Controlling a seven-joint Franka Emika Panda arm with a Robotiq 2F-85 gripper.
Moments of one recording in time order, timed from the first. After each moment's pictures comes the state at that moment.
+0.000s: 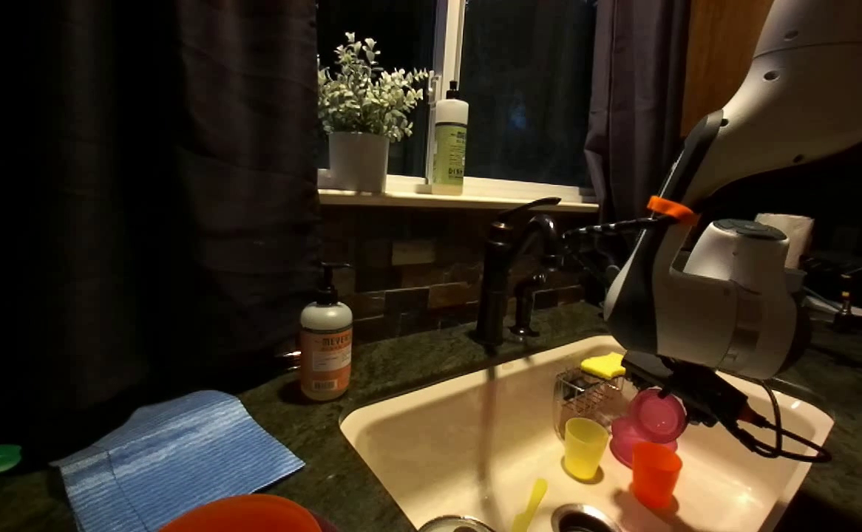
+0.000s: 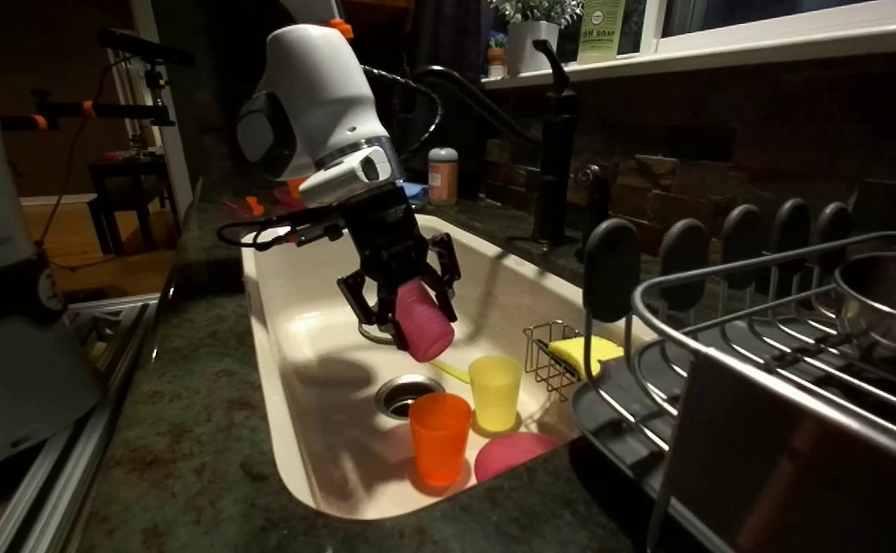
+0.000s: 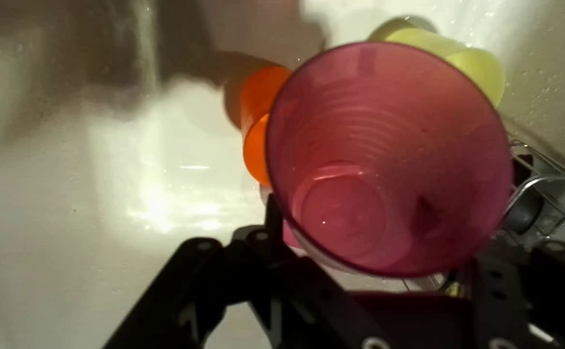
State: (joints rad) arm 0.66 0.33 -0.25 -2.74 1.41 3.48 0.36
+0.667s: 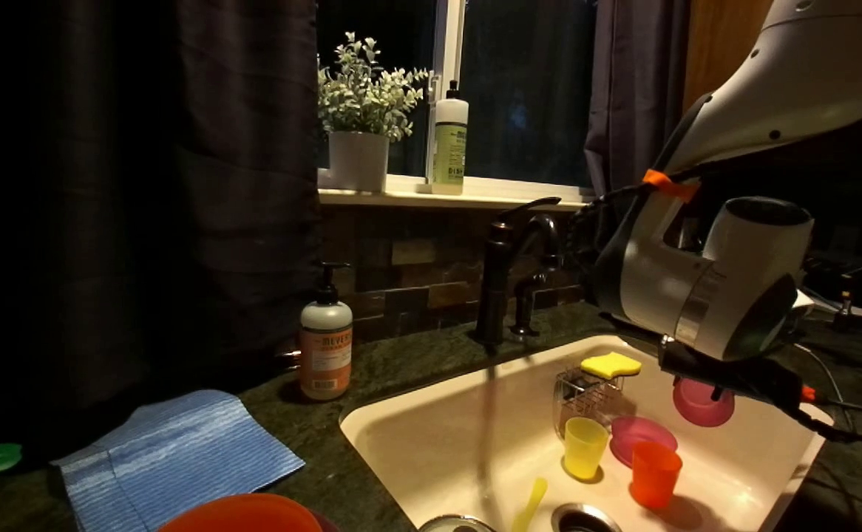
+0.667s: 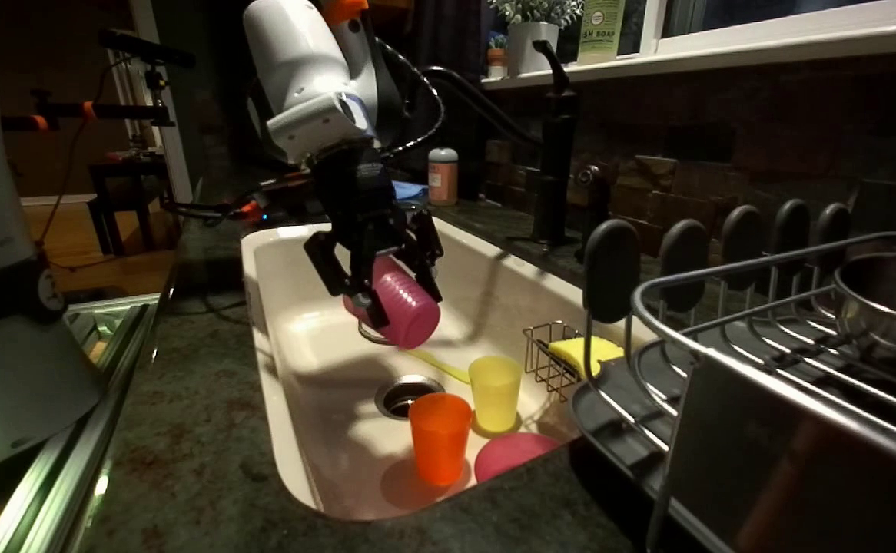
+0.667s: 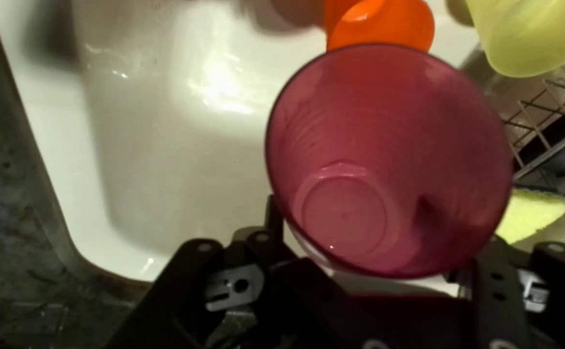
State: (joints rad) arm 0.67 0.28 -0.23 -2.68 1.89 3.71 -0.29
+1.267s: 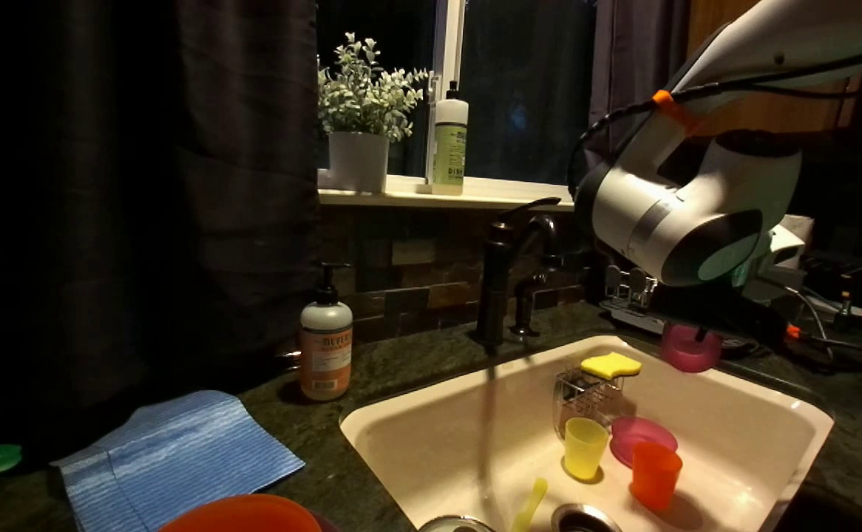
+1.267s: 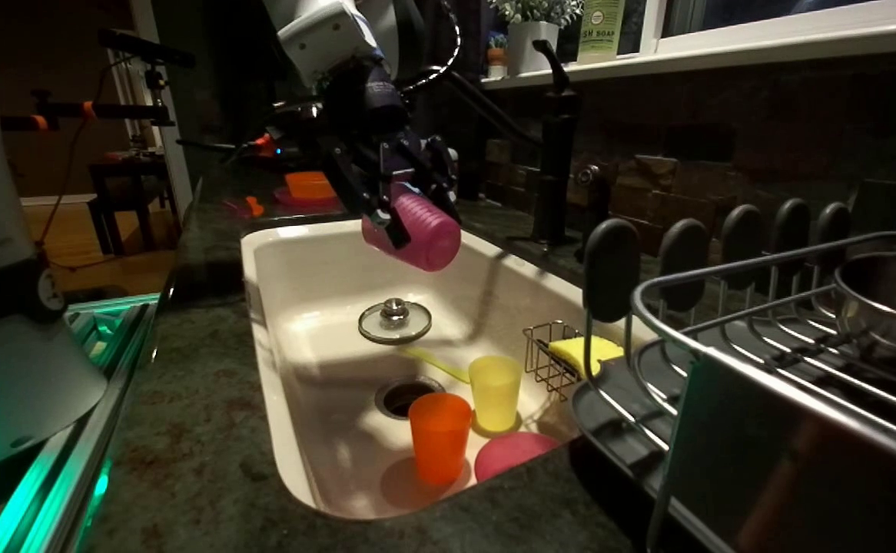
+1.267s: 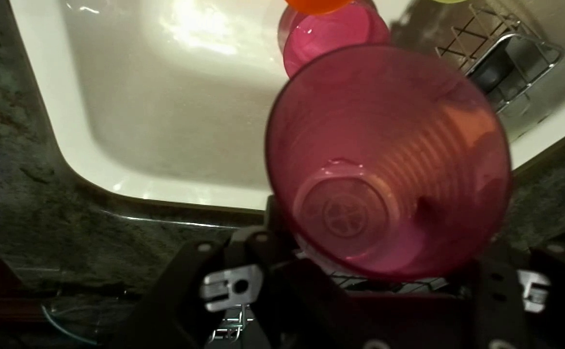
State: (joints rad) arm 0.64 0.13 -0.20 -2.57 2.06 3.88 -0.57
